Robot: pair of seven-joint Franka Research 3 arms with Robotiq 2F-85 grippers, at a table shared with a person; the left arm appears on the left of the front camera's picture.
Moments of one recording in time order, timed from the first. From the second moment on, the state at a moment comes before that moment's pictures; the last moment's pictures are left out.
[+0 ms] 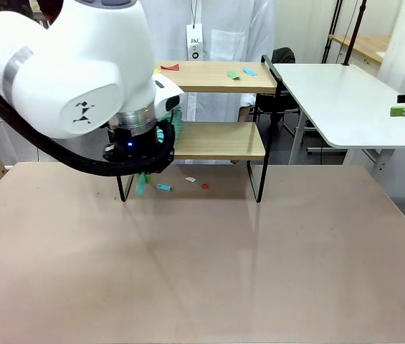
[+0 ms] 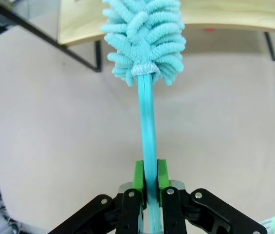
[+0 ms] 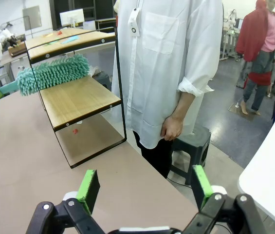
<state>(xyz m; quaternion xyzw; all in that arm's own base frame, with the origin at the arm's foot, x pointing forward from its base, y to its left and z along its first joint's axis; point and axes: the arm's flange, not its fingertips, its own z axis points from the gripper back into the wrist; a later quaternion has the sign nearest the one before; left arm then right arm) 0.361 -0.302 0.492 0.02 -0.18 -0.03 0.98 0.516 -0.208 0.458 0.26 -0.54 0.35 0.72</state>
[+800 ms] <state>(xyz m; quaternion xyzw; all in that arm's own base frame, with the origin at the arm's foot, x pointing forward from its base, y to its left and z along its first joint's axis) 0.319 -0.298 0.516 0.23 -0.25 -0.04 0.94 0.516 -0.208 0.458 0.26 -0.54 0.35 0.72</state>
